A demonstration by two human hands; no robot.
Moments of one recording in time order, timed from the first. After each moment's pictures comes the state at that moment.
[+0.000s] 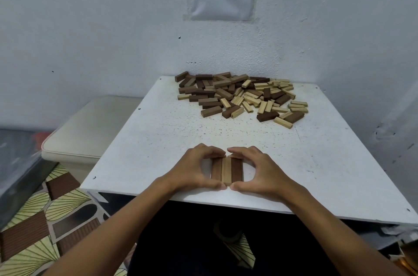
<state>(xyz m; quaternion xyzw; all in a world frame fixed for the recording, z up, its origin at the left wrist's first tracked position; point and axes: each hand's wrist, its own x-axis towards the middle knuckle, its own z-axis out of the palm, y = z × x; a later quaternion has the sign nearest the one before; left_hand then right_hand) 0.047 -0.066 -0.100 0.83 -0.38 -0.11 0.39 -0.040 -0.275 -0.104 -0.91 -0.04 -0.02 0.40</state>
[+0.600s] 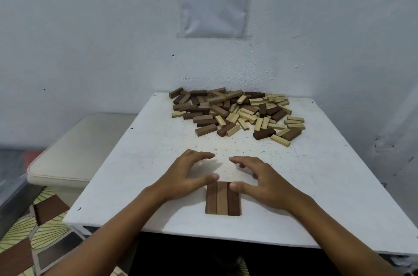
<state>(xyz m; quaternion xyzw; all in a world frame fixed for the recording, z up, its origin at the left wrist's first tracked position) 0.081 -0.068 -0.093 0.85 -0.36 -0.09 0.37 -0.018 -0.293 -0.094 -0.92 -0.02 0.00 0.39</state>
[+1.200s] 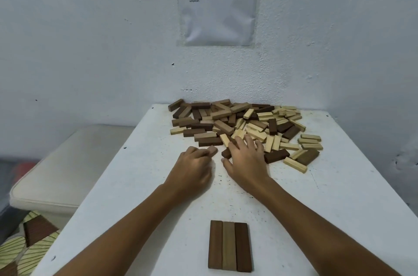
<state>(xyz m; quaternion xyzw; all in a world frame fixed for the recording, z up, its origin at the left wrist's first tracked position) 0.166 -0.118 -0.109 0.87 -0.41 0.17 0.22 0.125 -0.287 -0.106 -0.98 0.06 -0.18 0.00</state>
